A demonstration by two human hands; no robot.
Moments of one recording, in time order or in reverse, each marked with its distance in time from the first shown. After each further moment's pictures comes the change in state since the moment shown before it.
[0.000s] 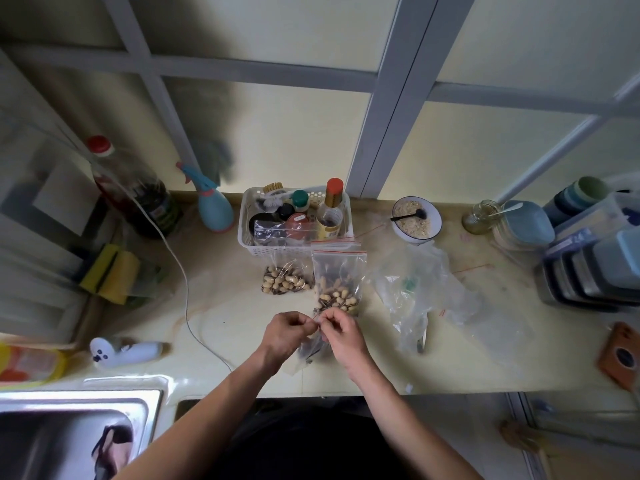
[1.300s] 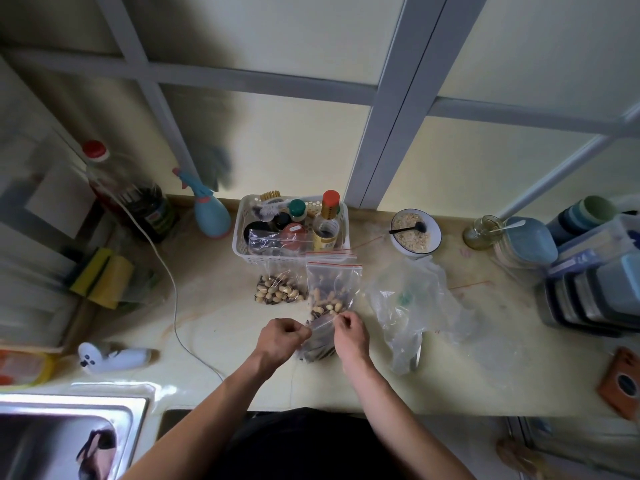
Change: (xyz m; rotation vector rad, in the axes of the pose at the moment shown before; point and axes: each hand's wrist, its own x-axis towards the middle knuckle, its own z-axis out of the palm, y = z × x) left_hand 0.010 0.013 0.008 0.169 0.086 -0.032; right_hand 0.037 -0.008 -0.018 -0.119 0.332 0.221
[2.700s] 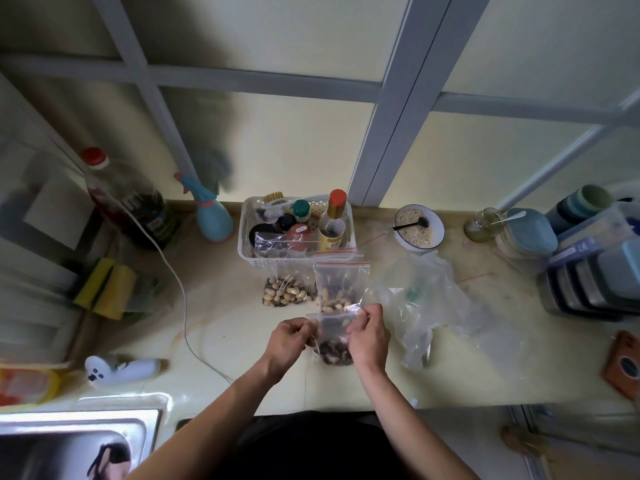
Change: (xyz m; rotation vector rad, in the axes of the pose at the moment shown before) left_hand 0.006 -0.012 -0.007 -0.232 -0.115 0.147; right_hand -0.013 0.003 -0.001 -0.124 0.231 -0.144
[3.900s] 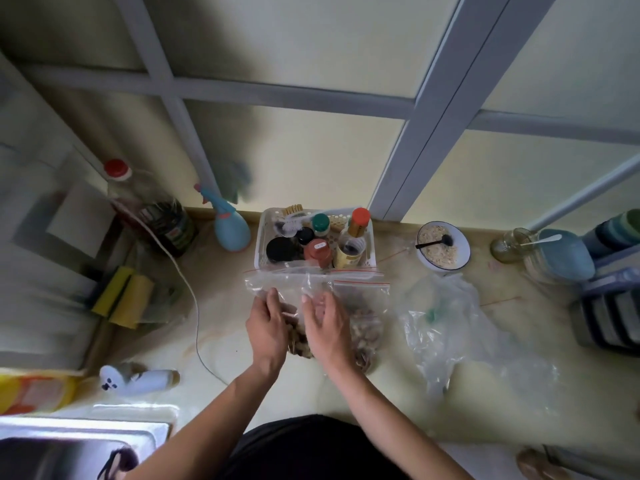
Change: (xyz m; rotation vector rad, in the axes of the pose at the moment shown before) left_hand 0.025 0.040 -0.042 -0.154 0.654 0.155; right_hand -0.014 -0.089 0.061 0.002 -0.259 -0.369
